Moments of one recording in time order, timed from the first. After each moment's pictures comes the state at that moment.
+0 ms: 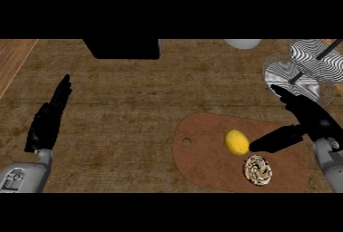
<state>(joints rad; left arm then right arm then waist) -0.17 0.38 -0.09 -1.45 -0.04 0.21 0.08 -0.32 -0.53 0.24 -1.76 0.06 0.08 1.11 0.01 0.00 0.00</state>
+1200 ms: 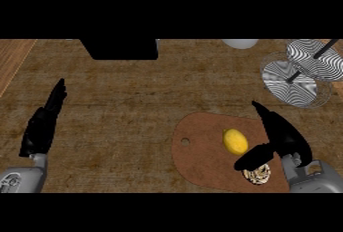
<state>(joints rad) -0.13 0.35 -0.02 -1.45 -0.08 0.16 0.05 -0.27 -0.45 0.40 -1.77 0.29 0.12 1.14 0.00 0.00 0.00</state>
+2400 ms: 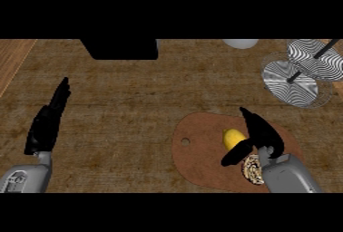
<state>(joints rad) -0.15 0.30 0.01 -1.44 -0.13 0.12 0.05 -0.27 -0.27 0.35 -1.55 0.40 0.16 1.08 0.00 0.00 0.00</state>
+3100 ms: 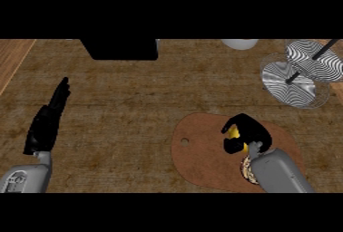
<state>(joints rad) -0.15 0.28 0.04 -1.45 -0.16 0.10 0.06 -0.32 -0.22 0.36 -1.39 0.45 0.25 0.97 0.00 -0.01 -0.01</state>
